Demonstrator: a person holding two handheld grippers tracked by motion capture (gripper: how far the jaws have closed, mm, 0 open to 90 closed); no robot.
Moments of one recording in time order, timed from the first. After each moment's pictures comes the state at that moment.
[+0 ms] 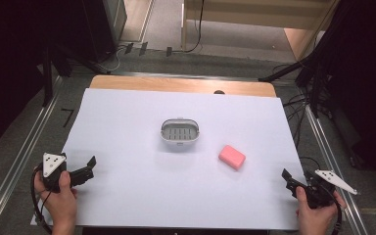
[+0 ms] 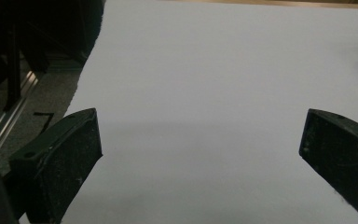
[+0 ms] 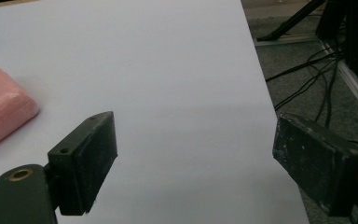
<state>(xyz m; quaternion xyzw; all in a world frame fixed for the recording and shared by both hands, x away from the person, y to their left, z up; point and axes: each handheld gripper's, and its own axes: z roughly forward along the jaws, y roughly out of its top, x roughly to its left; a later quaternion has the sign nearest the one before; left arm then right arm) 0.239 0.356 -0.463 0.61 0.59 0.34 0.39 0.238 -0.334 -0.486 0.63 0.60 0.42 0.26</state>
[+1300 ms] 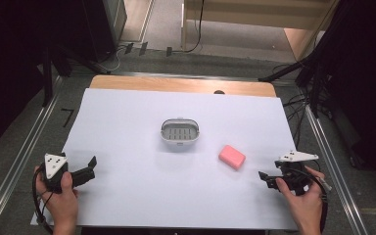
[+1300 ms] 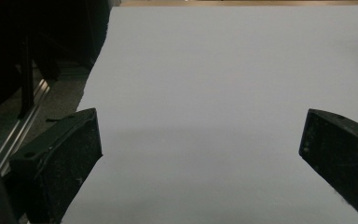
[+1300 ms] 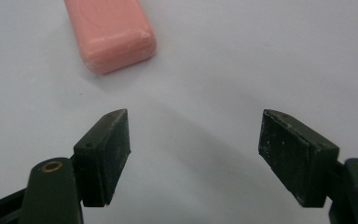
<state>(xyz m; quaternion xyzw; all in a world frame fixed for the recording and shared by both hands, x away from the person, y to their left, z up) 0.238 0.352 -0.463 0.62 0.58 0.36 0.38 0.277 -0.275 -0.447 0.47 0.81 0.31 0.15</state>
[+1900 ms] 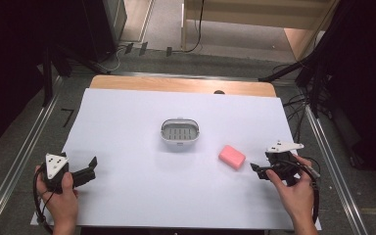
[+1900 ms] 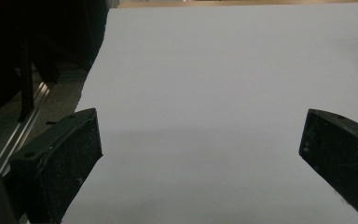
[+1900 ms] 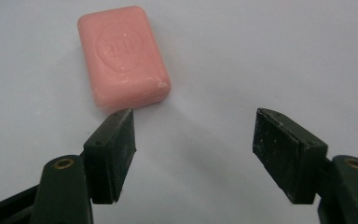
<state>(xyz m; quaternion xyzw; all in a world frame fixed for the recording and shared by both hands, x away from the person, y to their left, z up) 0.238 0.350 -0.463 0.63 0.57 0.36 0.38 0.300 -0.247 -0.433 0.43 0.84 0.30 0.17</state>
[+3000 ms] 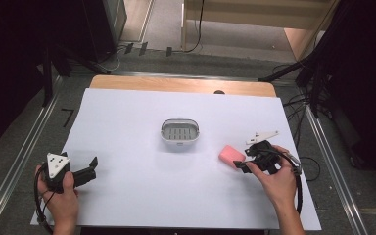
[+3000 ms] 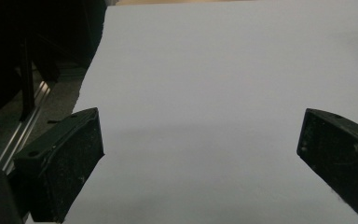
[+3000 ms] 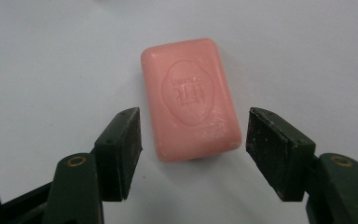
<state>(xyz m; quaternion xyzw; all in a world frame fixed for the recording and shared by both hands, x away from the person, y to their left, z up) 0.239 0.349 -0.463 0.63 0.57 0.36 0.37 0.327 -0.200 -0.431 0.39 0.87 0.29 0.09</state>
